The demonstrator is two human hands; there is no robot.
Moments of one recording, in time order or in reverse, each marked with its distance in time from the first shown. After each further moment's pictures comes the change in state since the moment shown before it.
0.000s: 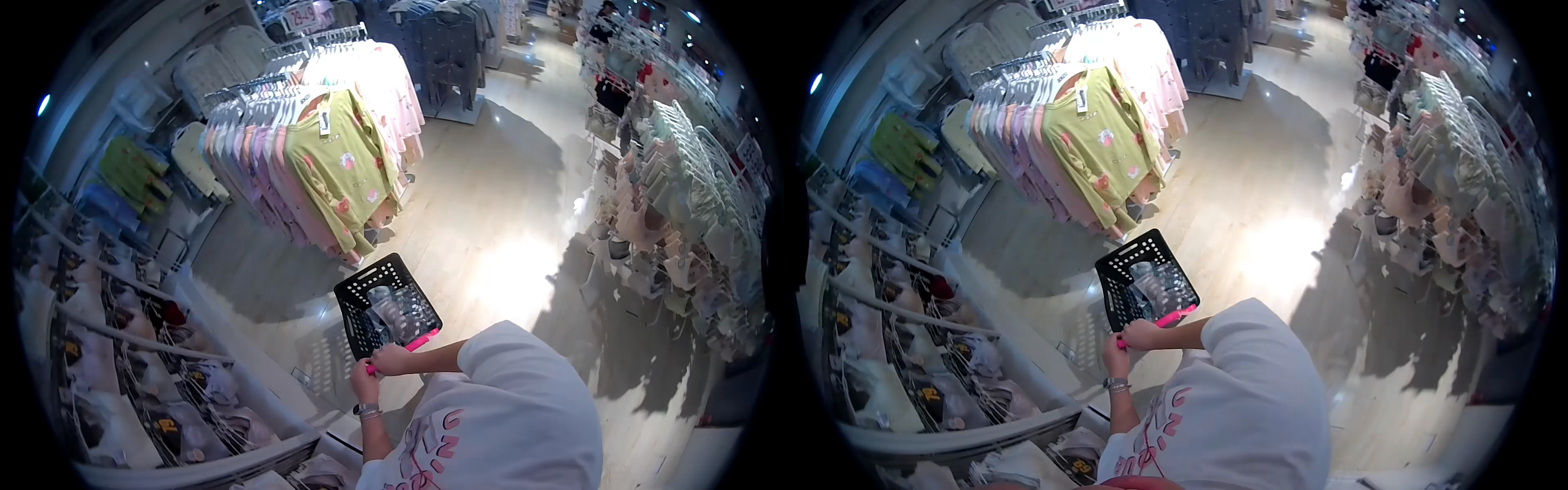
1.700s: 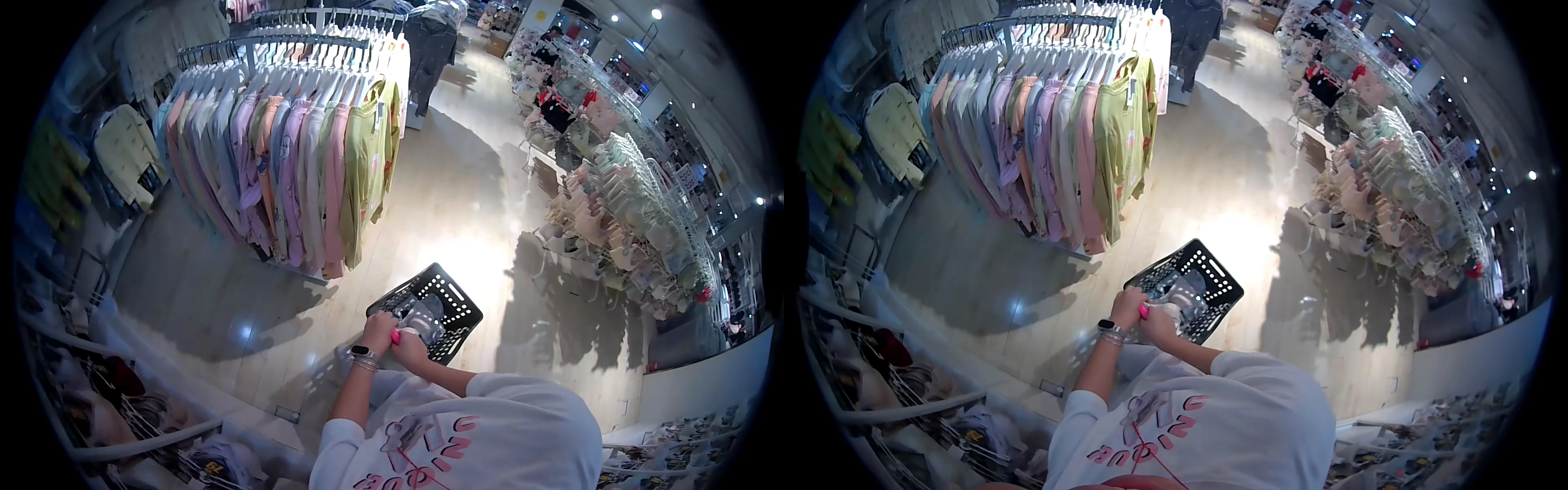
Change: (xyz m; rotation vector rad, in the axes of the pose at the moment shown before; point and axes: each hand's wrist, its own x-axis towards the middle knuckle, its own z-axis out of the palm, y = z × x) left_hand 0.357 -0.137 -0.053 -0.153 -0.492 0.932; right_hand 0.300 -0.012 -0.008 0.336 0.502 1.280
